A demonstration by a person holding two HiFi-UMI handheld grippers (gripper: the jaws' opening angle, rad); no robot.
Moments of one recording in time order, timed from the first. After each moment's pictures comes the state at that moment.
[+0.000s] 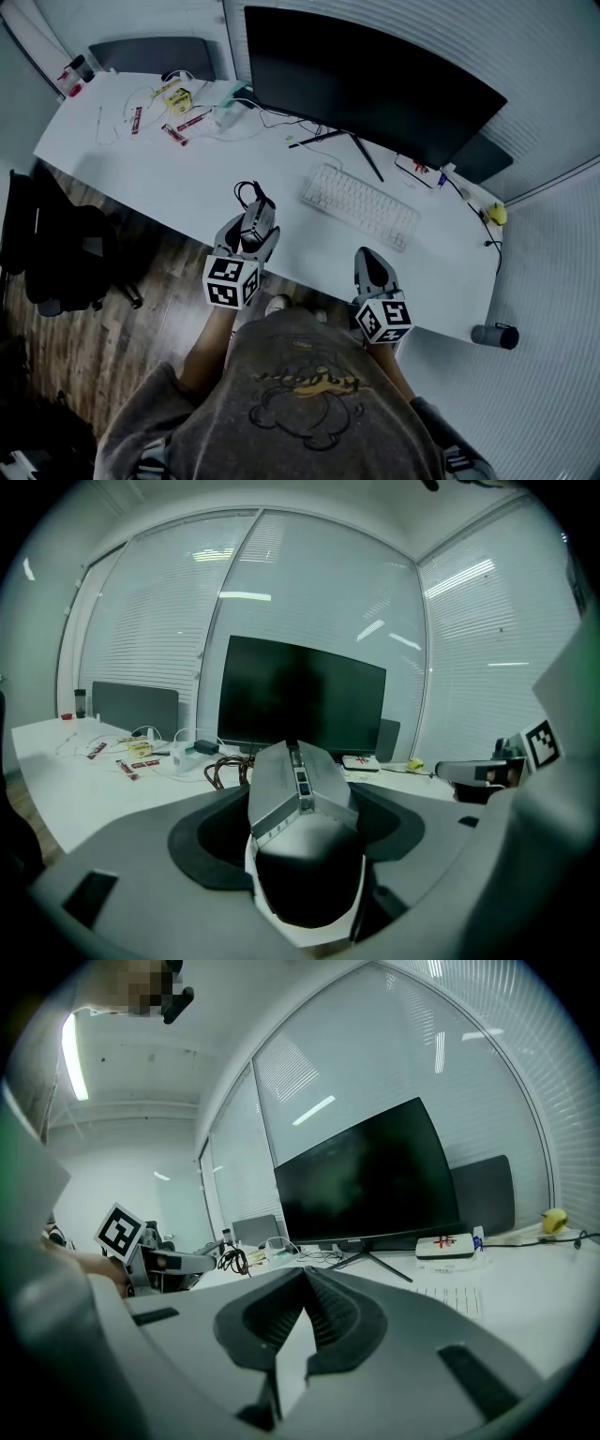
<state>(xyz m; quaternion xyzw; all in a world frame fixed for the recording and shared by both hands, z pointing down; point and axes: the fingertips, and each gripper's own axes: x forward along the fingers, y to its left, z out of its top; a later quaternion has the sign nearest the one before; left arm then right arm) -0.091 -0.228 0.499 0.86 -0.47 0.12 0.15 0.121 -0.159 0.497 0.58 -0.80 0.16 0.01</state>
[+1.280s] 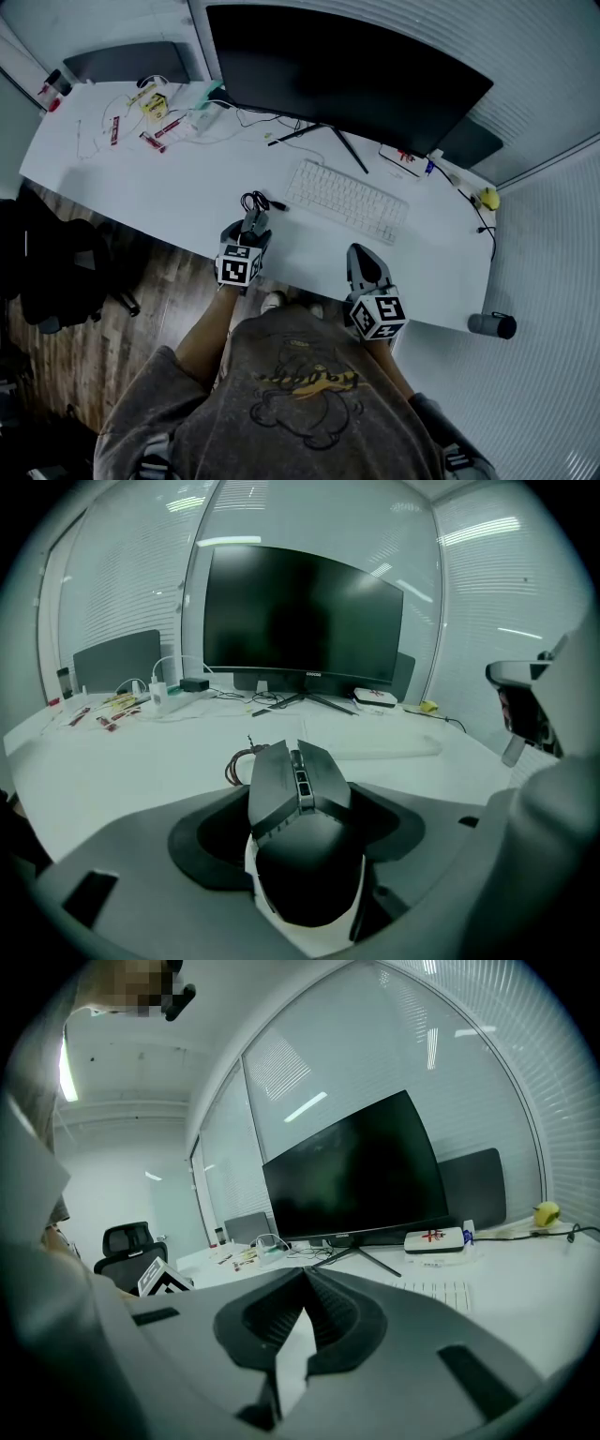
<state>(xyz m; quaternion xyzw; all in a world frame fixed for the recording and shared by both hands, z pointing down) -0.070 -0.263 0.648 0.83 -0.44 0.27 0.20 0.142 -0.166 0.510 0.59 -0.79 0.18 0.01</state>
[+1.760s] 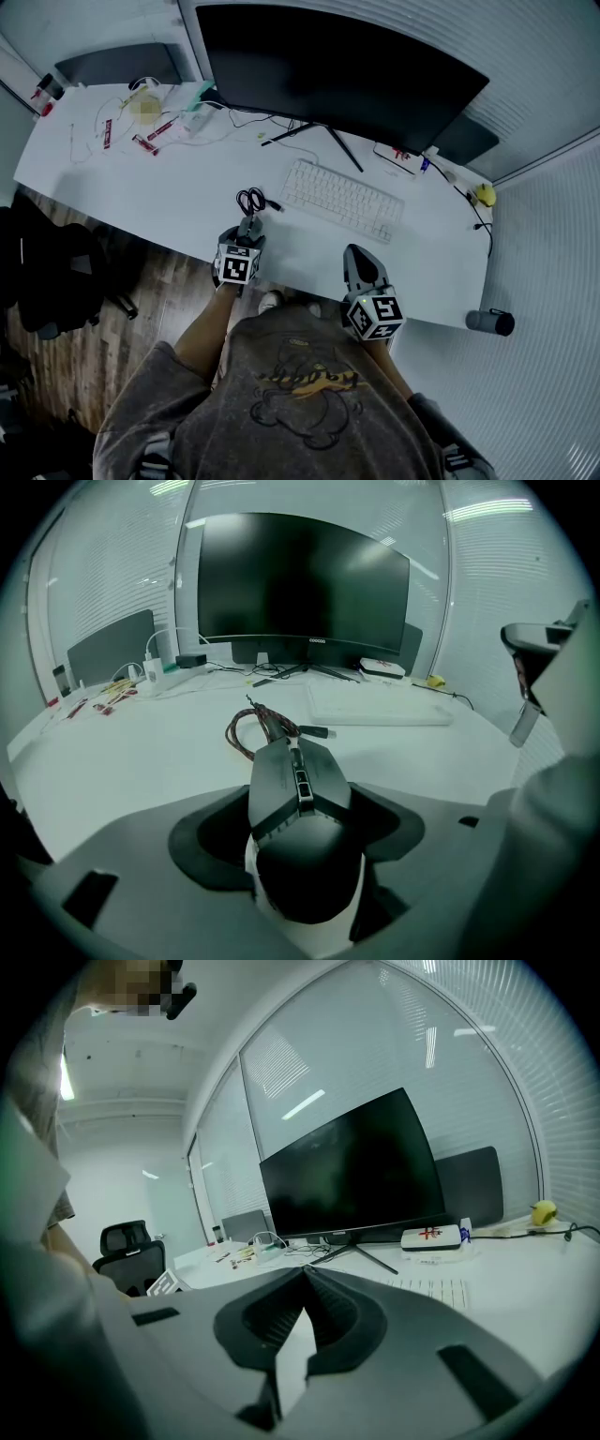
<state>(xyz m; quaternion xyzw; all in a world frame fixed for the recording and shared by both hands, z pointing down) -0.076 -0.262 0.694 0.81 -0.44 0.33 0.22 0.145 -0.167 0.514 0.60 -0.78 0.19 0.02</state>
